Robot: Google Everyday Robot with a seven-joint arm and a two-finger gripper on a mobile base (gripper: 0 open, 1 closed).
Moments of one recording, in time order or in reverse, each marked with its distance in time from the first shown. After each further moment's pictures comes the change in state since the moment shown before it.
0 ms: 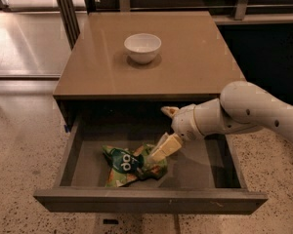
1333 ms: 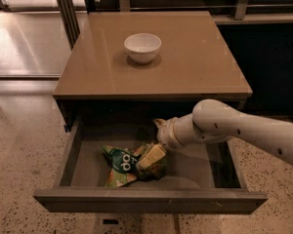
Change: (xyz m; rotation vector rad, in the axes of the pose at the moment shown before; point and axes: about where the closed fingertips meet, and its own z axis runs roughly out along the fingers) arm 0.051 -0.022 0.081 0.045 0.082 0.028
